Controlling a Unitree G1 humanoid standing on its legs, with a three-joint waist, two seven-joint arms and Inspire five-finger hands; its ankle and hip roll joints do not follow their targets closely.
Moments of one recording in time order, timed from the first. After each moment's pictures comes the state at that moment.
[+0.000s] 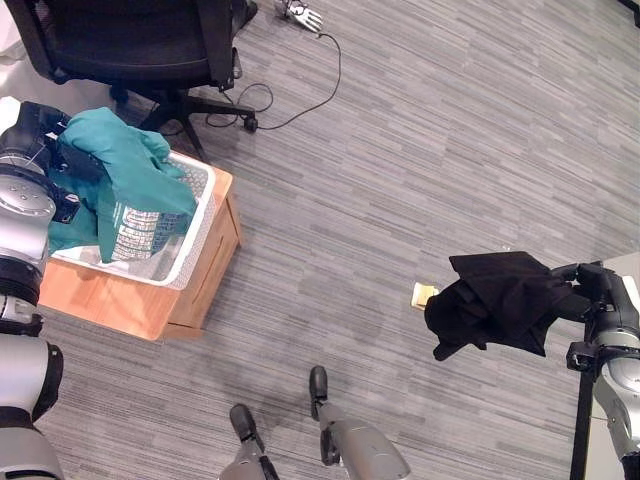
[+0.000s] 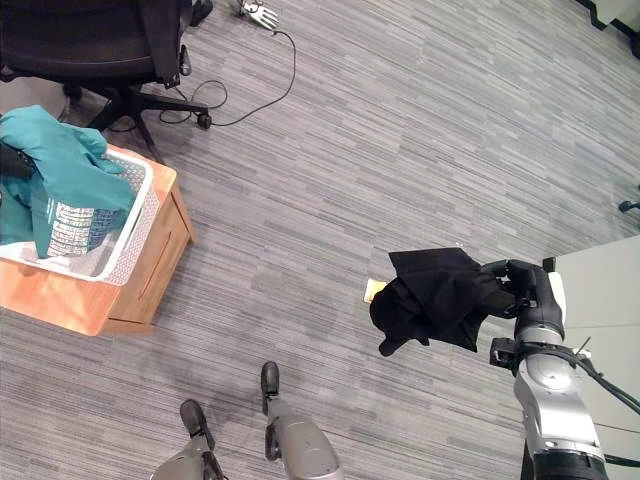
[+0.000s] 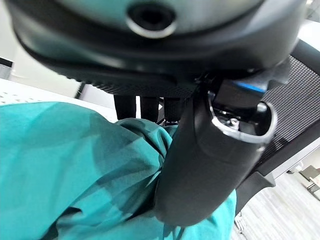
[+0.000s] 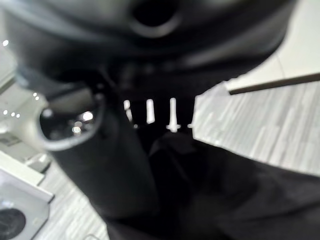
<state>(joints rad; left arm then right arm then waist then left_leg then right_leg) -1.05 1.02 -0.36 0.94 -0.10 0.13 0.09 -0.01 -0.72 -0.25 0.22 0.36 0.09 -0.14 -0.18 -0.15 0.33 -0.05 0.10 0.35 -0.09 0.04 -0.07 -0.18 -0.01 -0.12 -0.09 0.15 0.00</state>
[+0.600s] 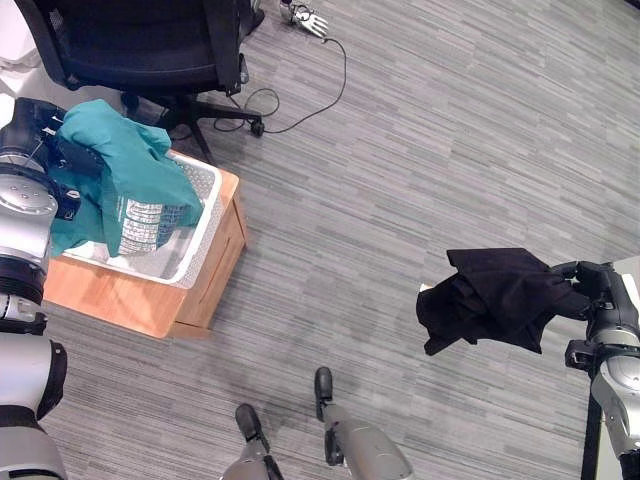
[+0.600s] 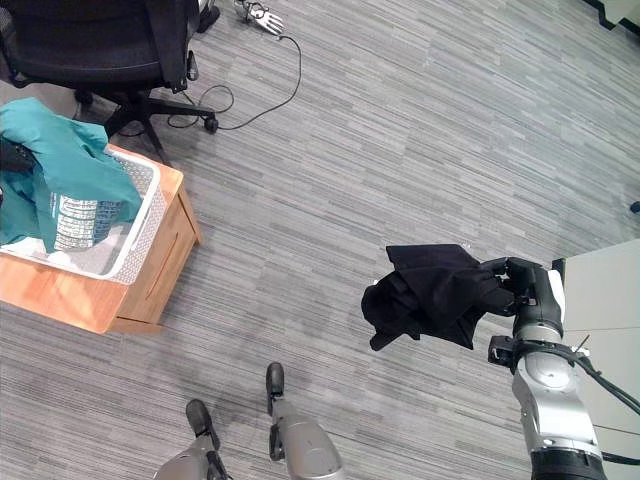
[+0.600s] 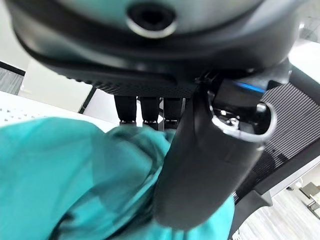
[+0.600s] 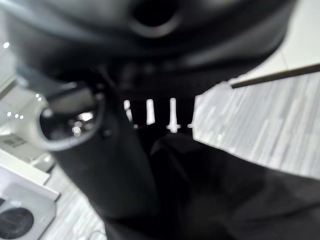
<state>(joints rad) -1.05 1.01 -0.33 0.94 -0.12 0.14 0.12 -0.02 -0.72 -0.25 0.22 0.36 0.09 -0.14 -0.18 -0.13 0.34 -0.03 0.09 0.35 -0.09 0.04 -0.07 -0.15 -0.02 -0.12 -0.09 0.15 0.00</state>
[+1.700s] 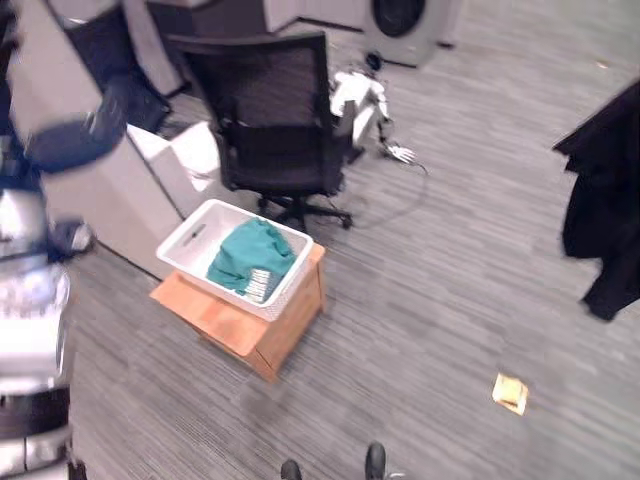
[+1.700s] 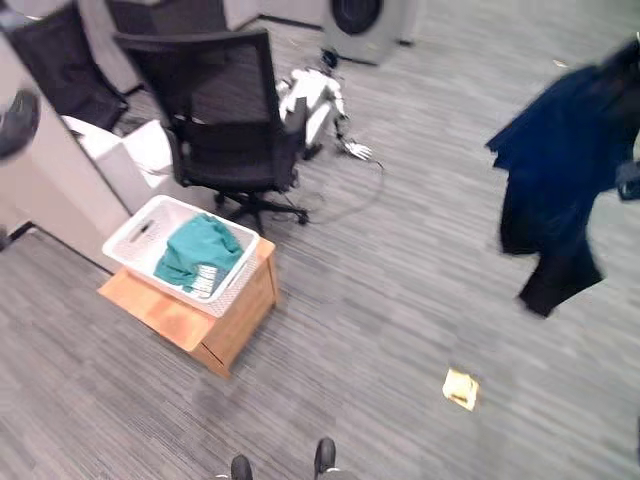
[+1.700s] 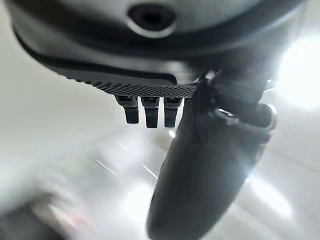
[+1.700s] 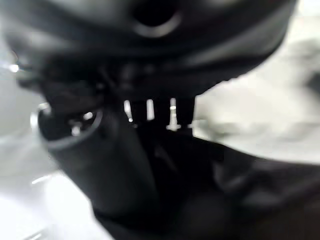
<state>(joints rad) -0.07 0.56 0.48 0.01 -0.30 -0.15 0.32 -1.05 -1.37 0.41 0.46 0.26 0.10 -0.09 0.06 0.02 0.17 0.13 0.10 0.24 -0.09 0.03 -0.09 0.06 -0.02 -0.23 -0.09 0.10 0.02</state>
